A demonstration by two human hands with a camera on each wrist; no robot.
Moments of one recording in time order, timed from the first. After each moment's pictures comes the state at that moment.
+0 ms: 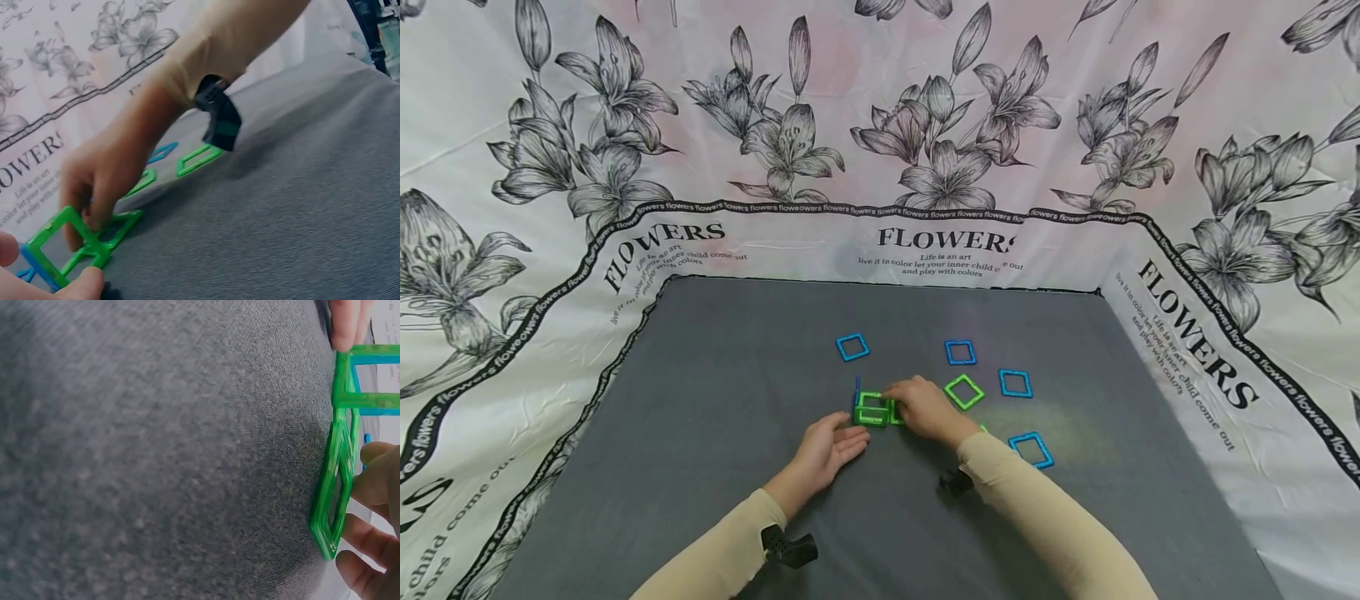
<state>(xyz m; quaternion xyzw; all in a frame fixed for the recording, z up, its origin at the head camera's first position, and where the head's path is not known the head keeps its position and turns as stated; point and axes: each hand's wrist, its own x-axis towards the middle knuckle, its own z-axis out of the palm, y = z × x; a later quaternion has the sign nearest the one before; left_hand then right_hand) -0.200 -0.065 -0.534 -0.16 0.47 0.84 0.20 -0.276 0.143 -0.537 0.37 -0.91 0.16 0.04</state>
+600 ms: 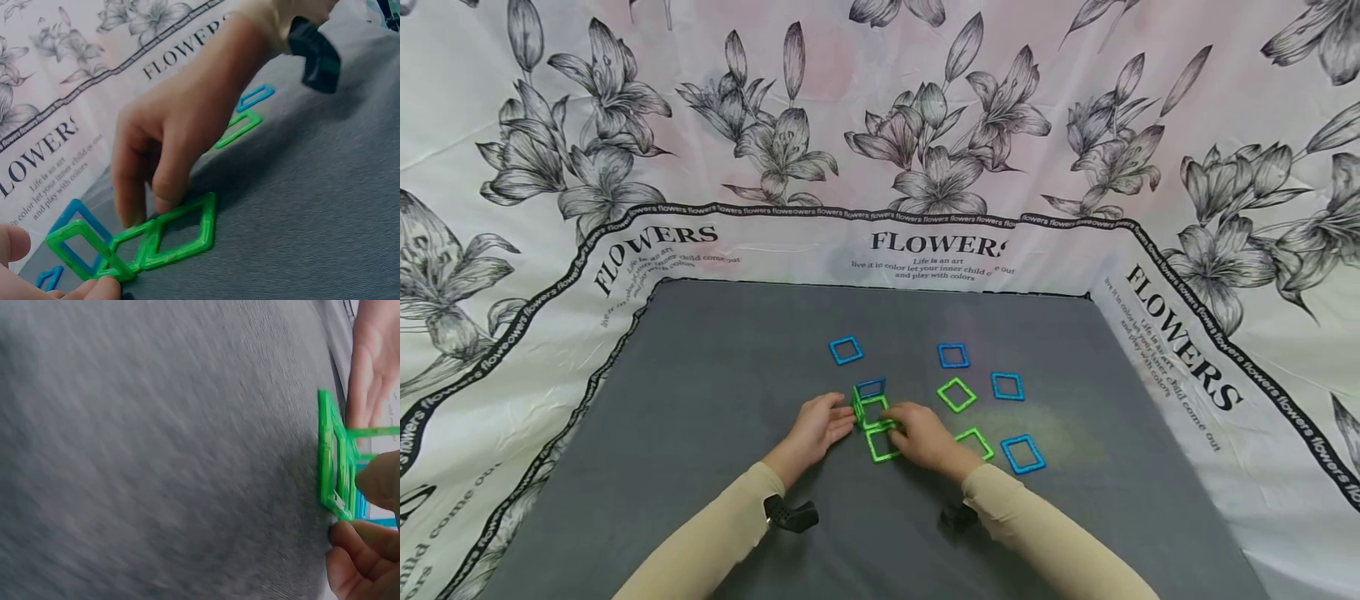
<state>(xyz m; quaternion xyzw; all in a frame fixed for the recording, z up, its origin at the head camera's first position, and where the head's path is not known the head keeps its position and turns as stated) -0.238 -0.067 -0.530 -0.15 0.54 0.80 0.20 -0.233 0.144 -0.540 0.30 -0.92 0.25 0.03</state>
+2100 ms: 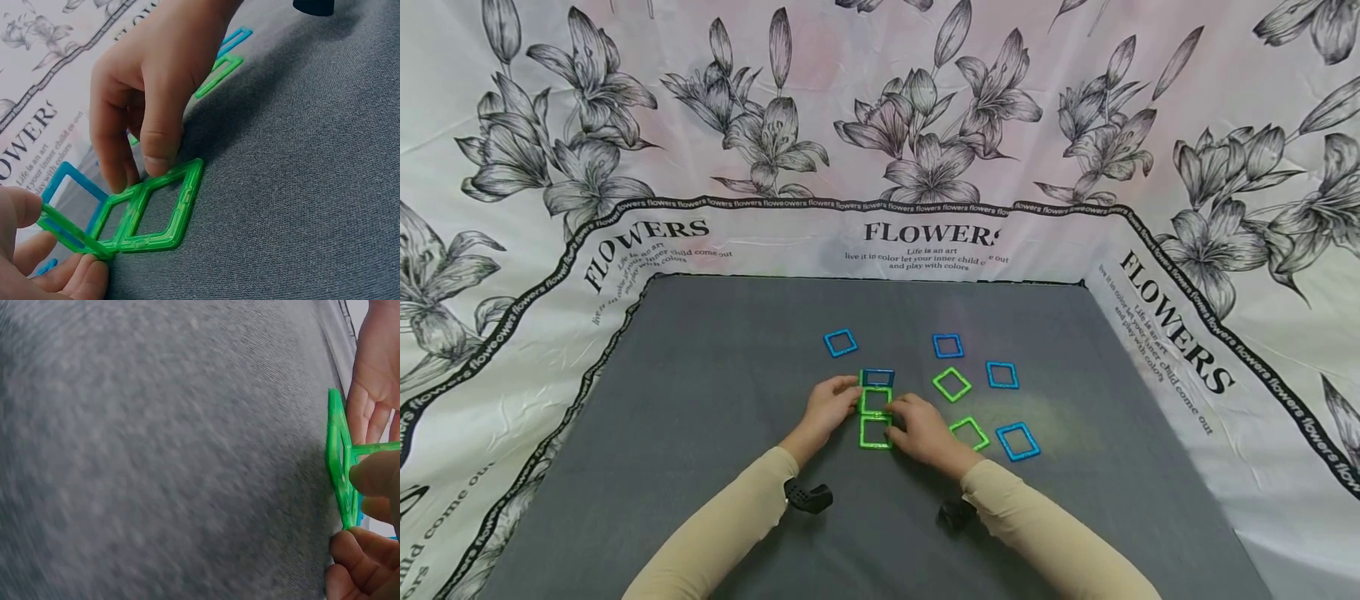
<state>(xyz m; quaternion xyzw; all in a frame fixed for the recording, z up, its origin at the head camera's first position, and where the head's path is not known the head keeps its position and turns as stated) -0.248 -0.045 -0.542 -0.06 0.77 0.63 0.10 -0.225 0.151 -0.549 0.26 -0.93 0.25 0.05</state>
